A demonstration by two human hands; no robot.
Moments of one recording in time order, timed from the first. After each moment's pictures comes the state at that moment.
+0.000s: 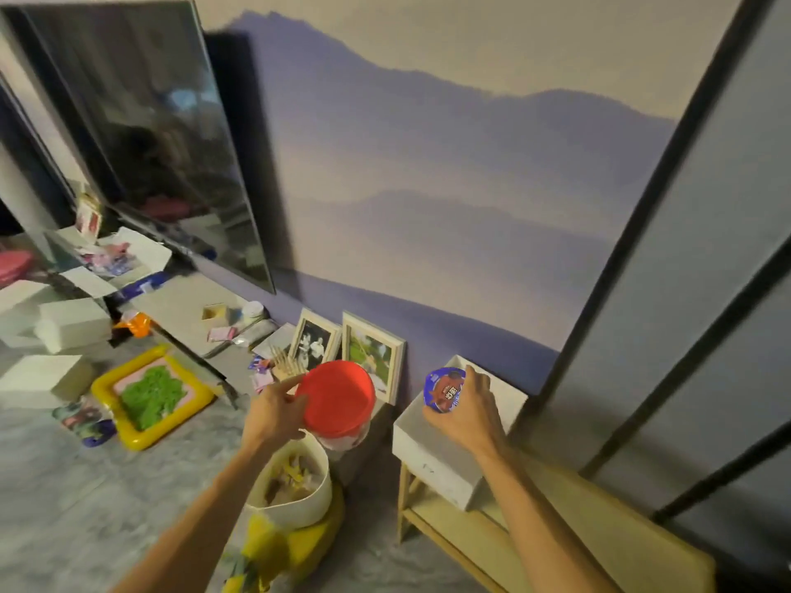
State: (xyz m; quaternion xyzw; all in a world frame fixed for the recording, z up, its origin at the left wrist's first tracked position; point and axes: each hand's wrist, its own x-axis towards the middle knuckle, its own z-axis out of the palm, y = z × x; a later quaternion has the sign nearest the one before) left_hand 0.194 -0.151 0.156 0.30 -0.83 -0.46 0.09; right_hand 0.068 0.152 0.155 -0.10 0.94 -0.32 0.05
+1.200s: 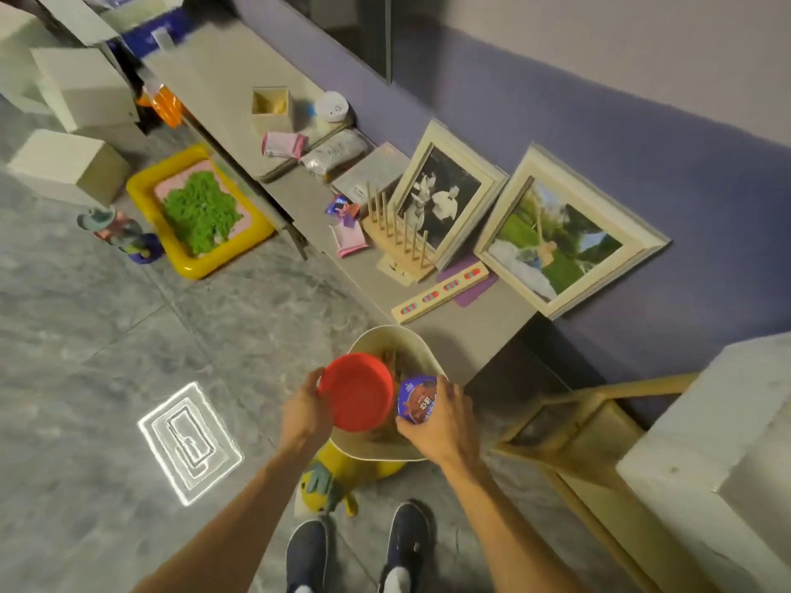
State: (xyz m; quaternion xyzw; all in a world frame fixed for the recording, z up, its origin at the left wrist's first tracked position) left_hand 0.191 -0.419 -0.282 0.50 -0.75 -0.42 -0.05; right_hand 0.072 -0.220 -0.239 -0.13 0.94 -0.15 0.28
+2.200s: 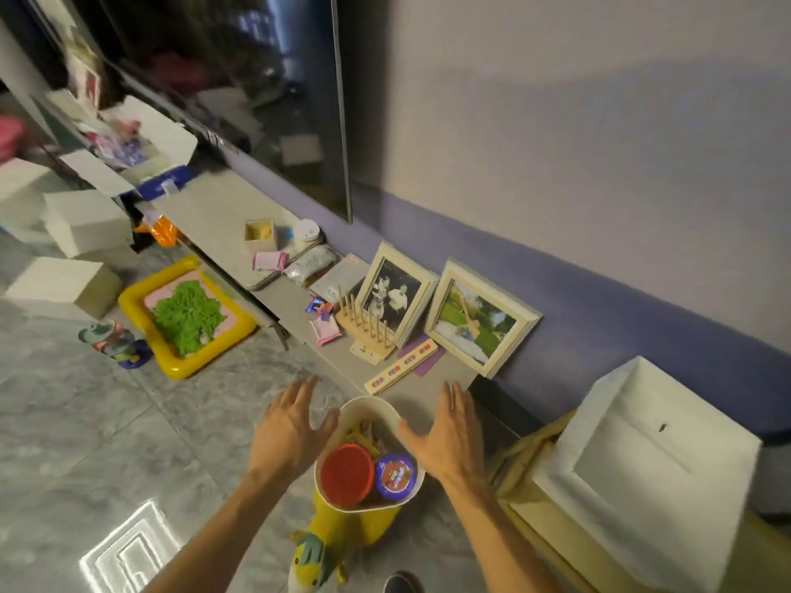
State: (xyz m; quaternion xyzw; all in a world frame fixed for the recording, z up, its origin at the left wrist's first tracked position) left_hand 0.171 -0.429 -0.053 0.28 -0.94 -0.21 0.00; right_hand 0.058 -0.201 -0.041 -0.14 0.97 -0.15 0.15
